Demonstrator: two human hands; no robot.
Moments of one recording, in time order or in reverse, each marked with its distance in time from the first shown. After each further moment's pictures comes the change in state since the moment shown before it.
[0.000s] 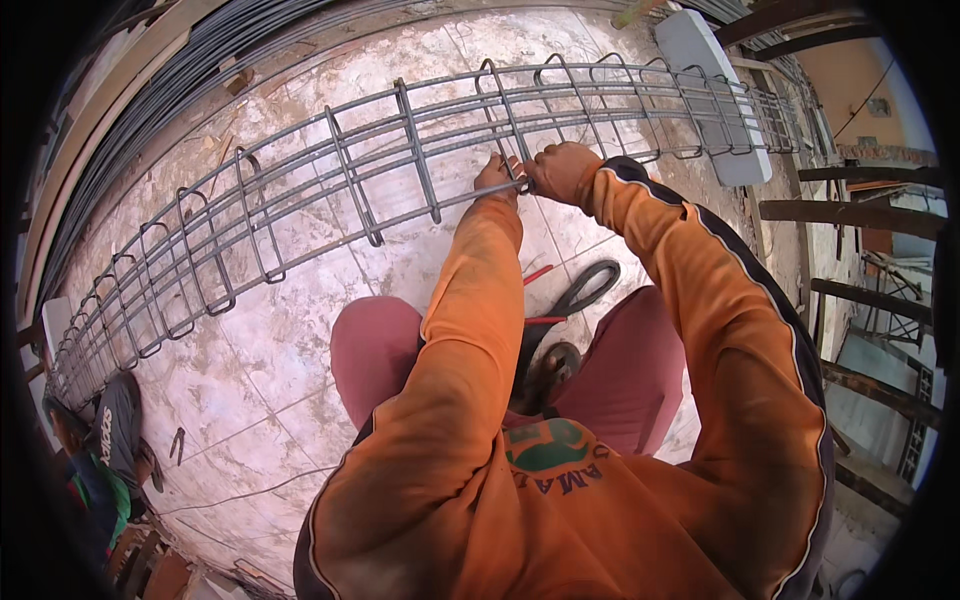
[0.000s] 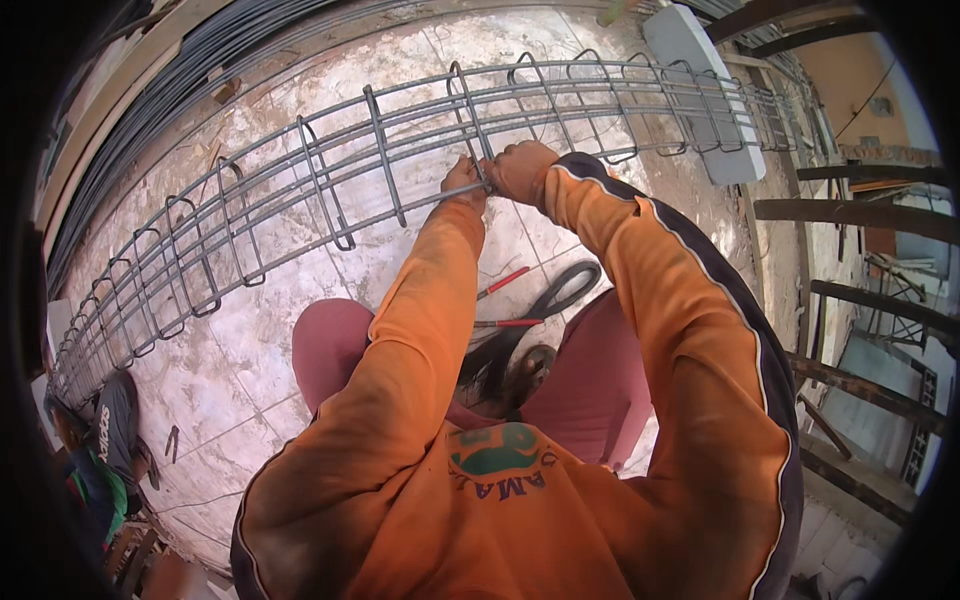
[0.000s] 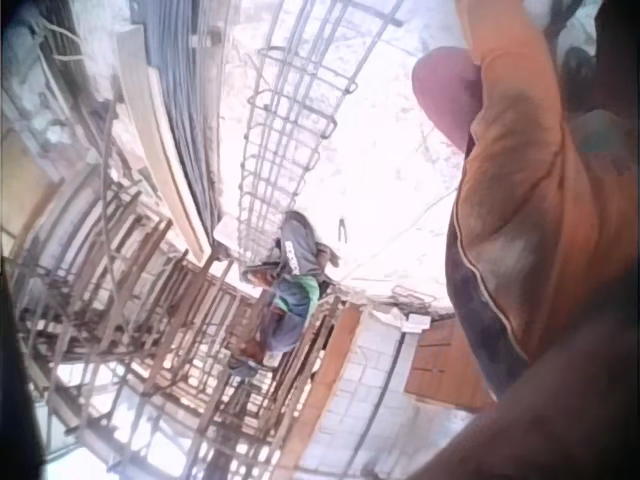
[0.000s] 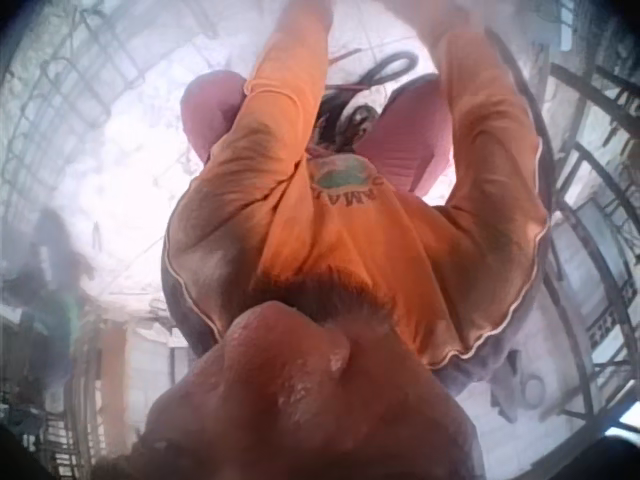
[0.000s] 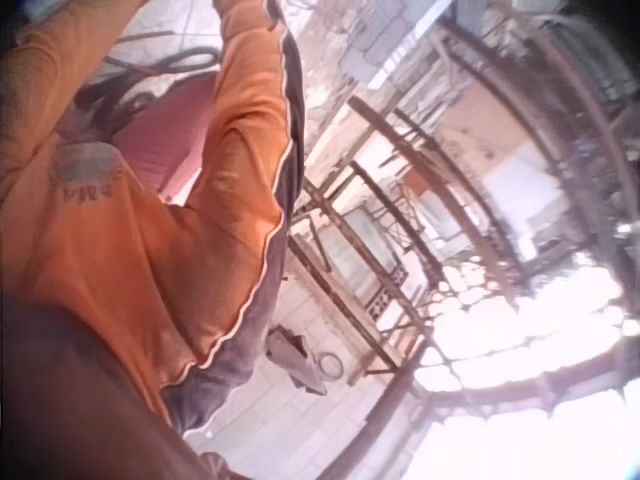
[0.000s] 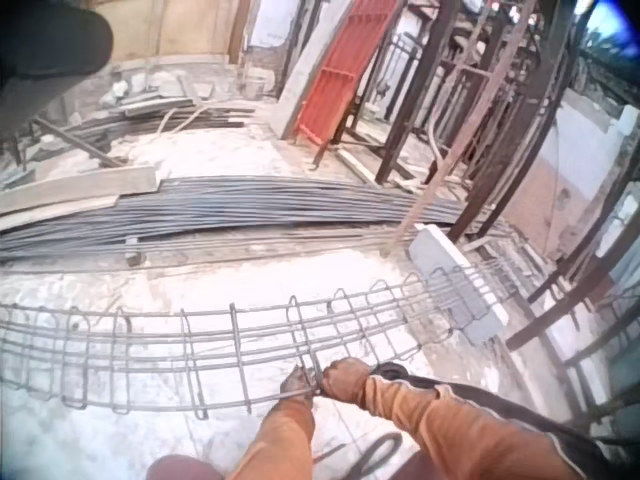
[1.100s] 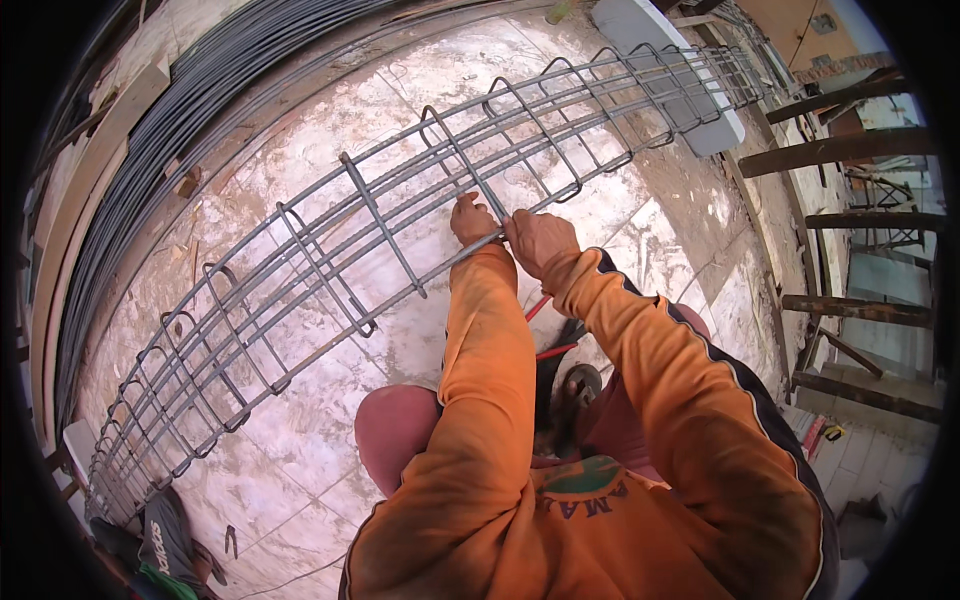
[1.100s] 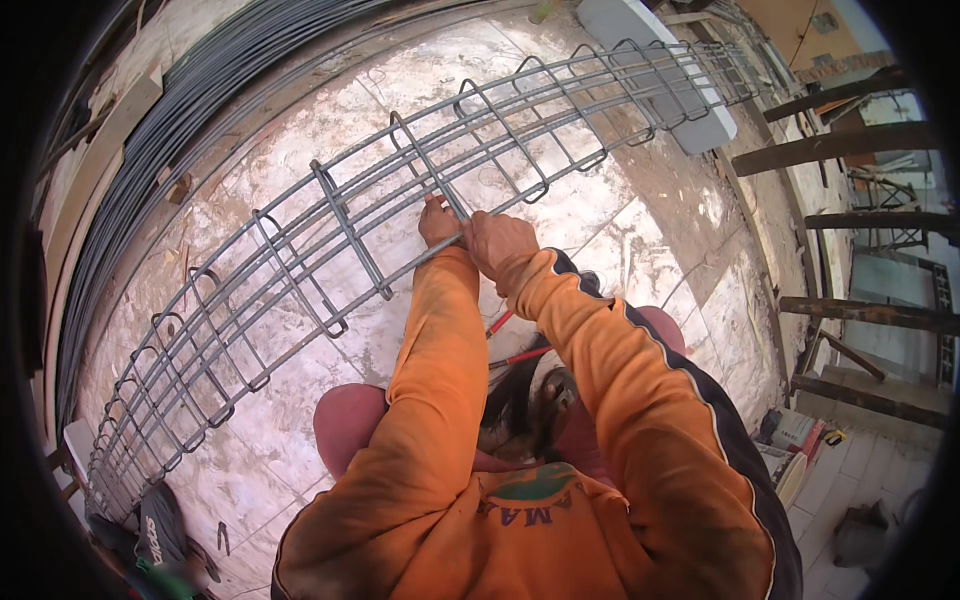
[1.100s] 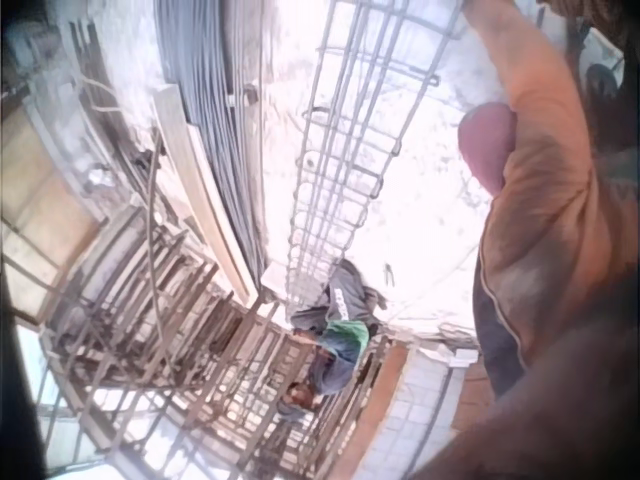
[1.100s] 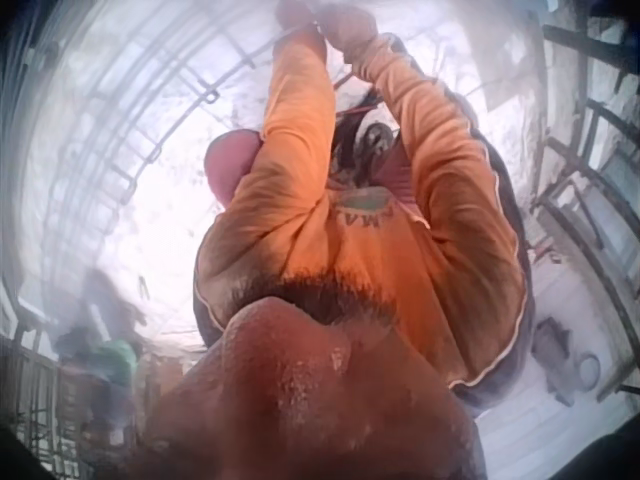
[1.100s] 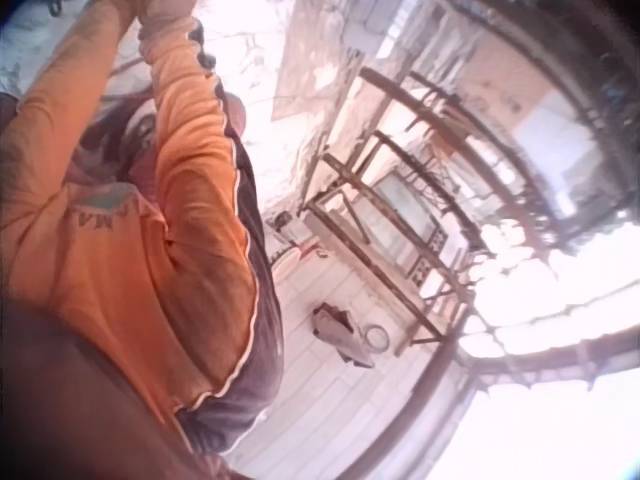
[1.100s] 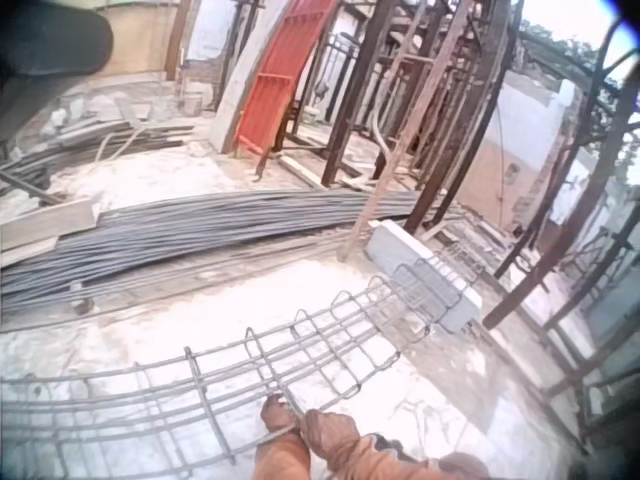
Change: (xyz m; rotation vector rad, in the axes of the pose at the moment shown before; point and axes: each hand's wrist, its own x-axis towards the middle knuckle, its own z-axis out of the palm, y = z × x) left_hand 0.005 -0.018 0.025 0.483 0.158 0.280; right_hand -0.011 -0.054 0.018 0.594 -0.001 0.947
